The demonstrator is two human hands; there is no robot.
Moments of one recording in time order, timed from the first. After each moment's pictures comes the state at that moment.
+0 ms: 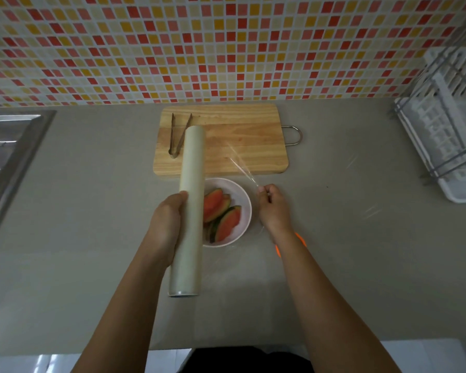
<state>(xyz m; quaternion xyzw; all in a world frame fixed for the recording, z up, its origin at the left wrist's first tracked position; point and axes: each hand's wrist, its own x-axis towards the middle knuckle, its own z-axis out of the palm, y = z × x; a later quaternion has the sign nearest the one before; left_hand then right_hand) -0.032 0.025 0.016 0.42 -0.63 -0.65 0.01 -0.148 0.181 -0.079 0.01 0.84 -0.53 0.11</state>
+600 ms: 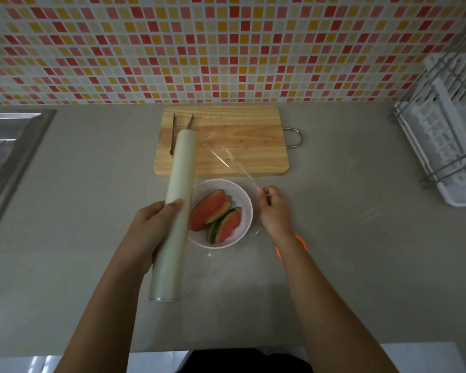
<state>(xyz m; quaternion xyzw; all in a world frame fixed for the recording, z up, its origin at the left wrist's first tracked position) -0.012 -0.006 0.008 0.38 -0.69 -0.62 -0.01 -0.147 0.181 -0.080 -0.01 0.84 -0.54 0.11</state>
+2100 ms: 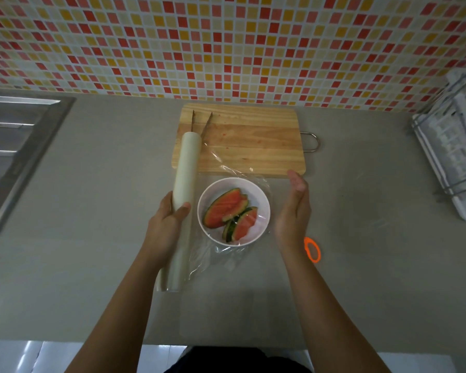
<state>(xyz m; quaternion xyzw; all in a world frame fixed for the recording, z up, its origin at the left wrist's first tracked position) -0.004 -0.025 -0.037 0.38 -0.71 -0.59 0.05 -0.120 0.162 -0.047 0.01 0.75 -0.66 -0.06</state>
